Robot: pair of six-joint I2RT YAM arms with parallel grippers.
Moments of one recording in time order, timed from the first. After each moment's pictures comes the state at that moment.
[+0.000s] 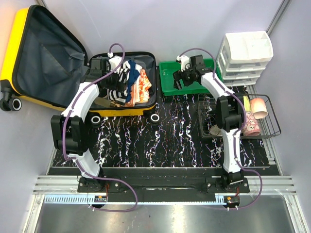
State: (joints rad) left arm -0.10 1.74 1.54 -0.52 0.25 0.21; right arm 0.27 2.27 2.00 -0.48 -0.39 -0.24
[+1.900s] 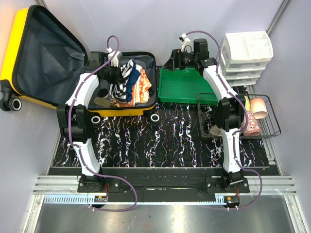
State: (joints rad) left arm -0.05 1.96 1.79 -0.62 0.52 0.10; right arm 0.25 2.31 2.27 -0.38 -0.80 0.23
